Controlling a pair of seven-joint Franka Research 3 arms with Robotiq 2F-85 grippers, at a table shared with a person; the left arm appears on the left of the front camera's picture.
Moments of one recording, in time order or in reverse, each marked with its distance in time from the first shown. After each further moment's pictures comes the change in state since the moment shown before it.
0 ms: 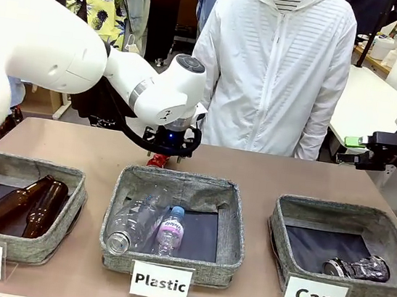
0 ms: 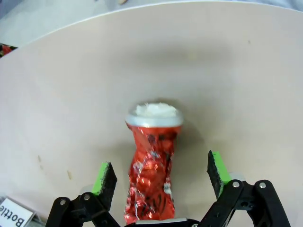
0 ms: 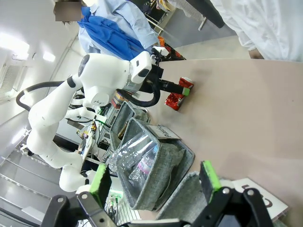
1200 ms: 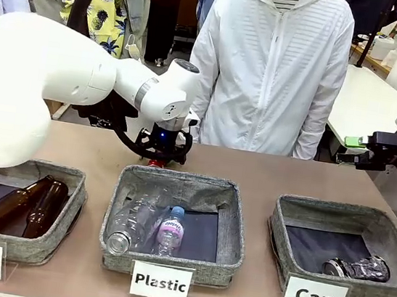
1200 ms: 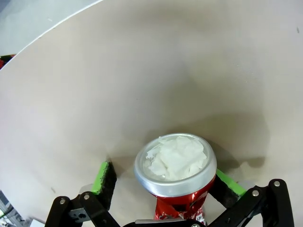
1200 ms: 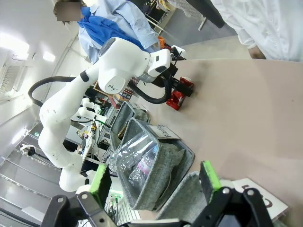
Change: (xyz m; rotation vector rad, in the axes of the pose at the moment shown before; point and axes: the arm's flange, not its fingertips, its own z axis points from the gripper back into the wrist) left arm 0.031 0.012 -0.048 0.024 0.192 -0.191; right arm 0.000 0.000 0.000 0.000 0.000 0.000
